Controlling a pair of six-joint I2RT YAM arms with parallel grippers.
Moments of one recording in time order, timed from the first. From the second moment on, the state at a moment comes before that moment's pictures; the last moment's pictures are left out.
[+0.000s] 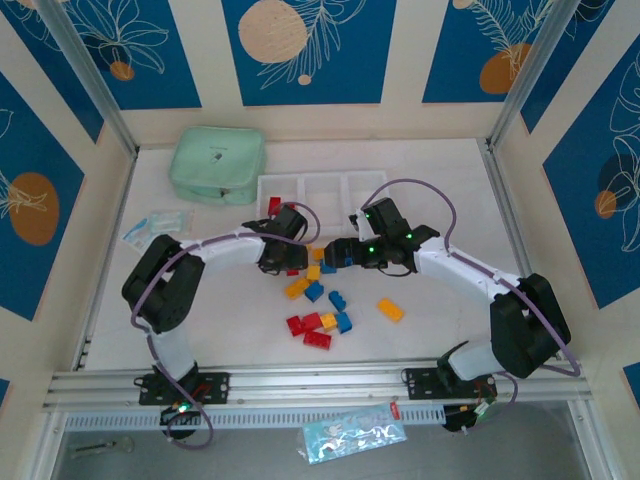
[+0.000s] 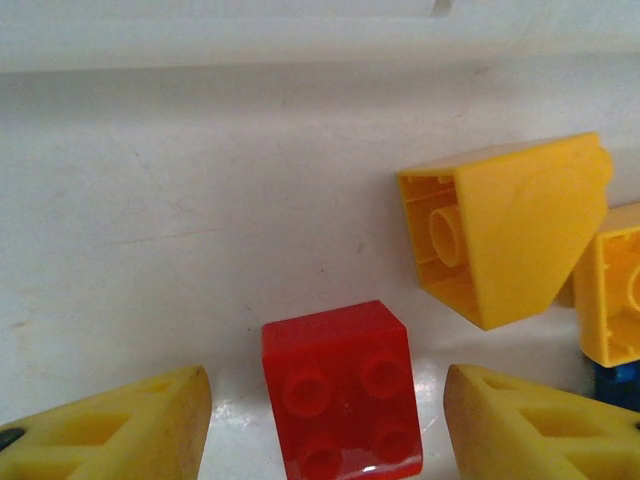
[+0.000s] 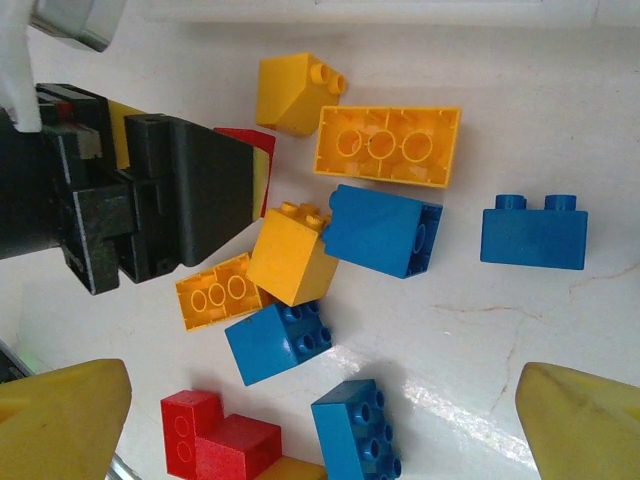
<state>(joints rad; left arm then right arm) -0.67 1.81 1.12 -0.51 -0.05 -0.65 0.55 1.41 0.92 -0.47 -0.34 0.48</state>
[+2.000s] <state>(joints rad) -0.51 2.08 1.76 -0.73 -0.30 -0.39 0.47 1.40 1.06 -0.49 -0.40 0.45</state>
